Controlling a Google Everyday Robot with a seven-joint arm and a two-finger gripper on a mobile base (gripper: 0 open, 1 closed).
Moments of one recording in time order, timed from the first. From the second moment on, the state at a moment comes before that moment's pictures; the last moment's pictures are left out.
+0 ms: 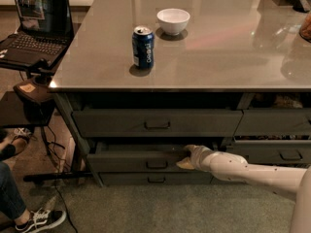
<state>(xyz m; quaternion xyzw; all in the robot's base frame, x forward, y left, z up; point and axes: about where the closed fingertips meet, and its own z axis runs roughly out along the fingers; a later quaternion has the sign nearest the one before) 0.636 -0.150 0.418 -0.48 0.77 0.02 0.42</state>
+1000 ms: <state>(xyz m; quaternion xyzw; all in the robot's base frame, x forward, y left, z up) 0.625 -0.148 0.418 -0.49 0.76 0.02 0.42</state>
